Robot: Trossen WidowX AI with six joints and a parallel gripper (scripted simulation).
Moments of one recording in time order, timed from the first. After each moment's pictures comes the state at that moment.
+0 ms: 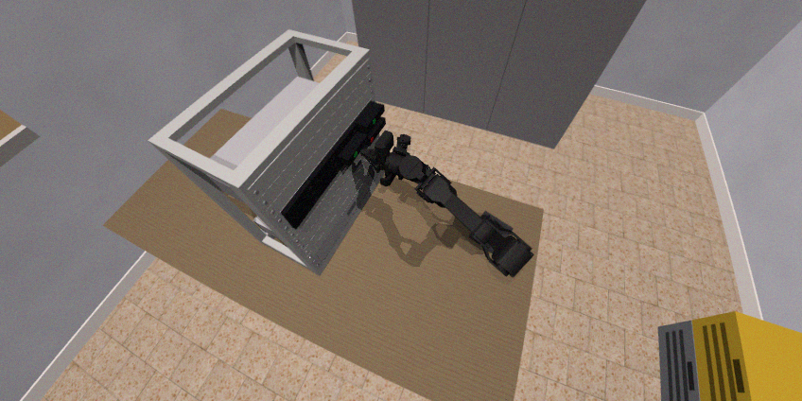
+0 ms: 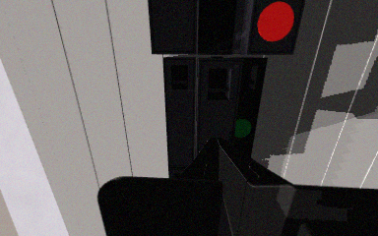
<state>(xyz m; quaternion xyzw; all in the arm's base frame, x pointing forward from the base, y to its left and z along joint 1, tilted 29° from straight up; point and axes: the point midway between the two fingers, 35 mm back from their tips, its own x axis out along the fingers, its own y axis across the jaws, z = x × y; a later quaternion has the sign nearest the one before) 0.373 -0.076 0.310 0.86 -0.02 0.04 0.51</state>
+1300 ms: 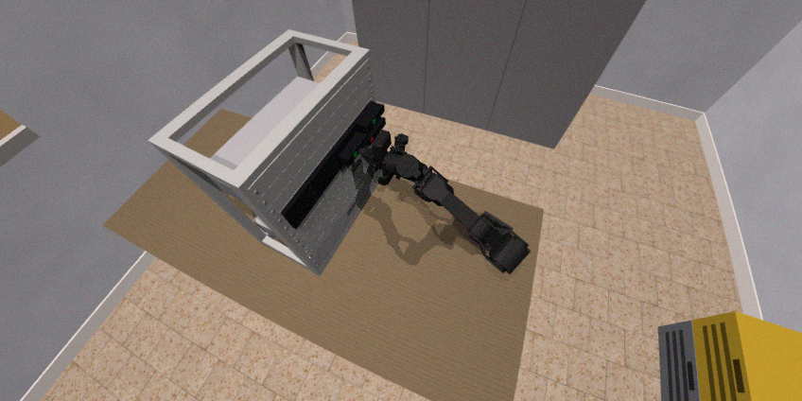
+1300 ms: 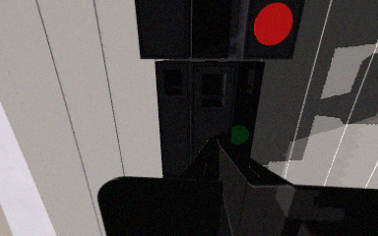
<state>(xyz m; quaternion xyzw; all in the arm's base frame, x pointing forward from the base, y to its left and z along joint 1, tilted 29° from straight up) 0.382 -0.076 0.307 0.86 -0.02 0.04 0.51</state>
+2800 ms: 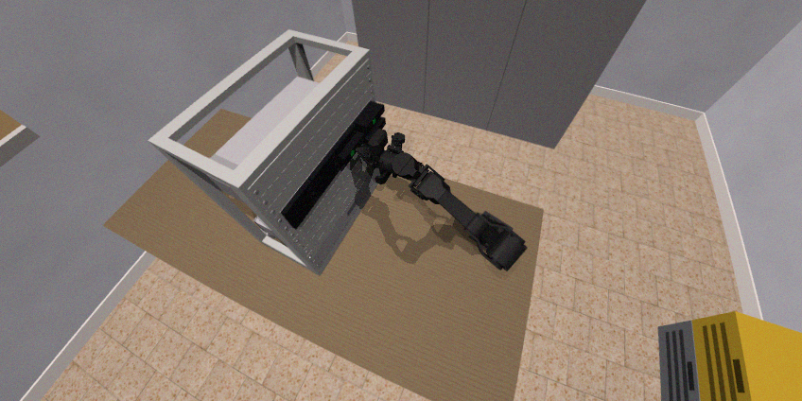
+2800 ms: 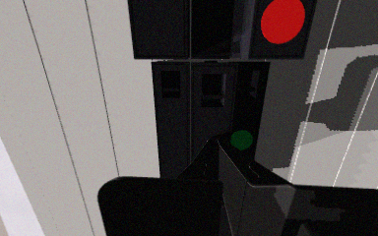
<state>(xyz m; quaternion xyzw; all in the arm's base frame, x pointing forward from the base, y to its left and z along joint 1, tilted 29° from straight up) 0.392 -0.076 0.308 0.86 -0.01 0.03 0.51</state>
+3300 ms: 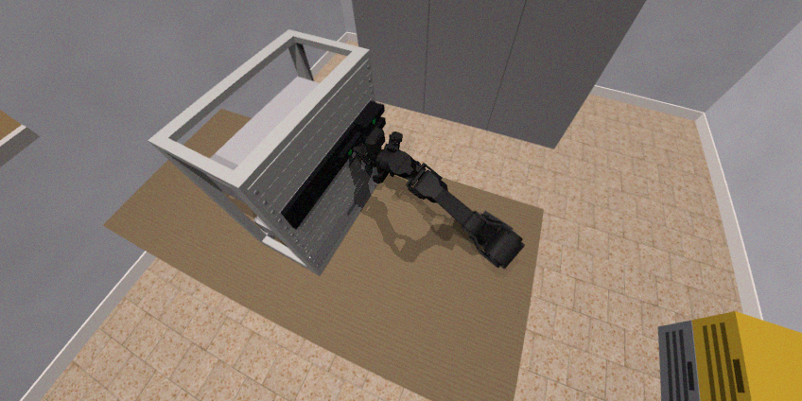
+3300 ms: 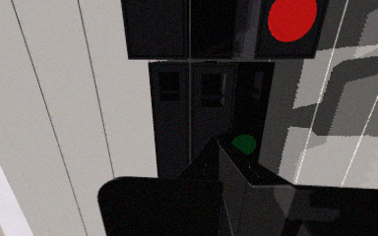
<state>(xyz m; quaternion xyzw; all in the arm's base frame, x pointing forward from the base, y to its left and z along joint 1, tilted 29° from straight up) 0.400 -0.076 0.309 0.86 -0.01 0.03 0.51</state>
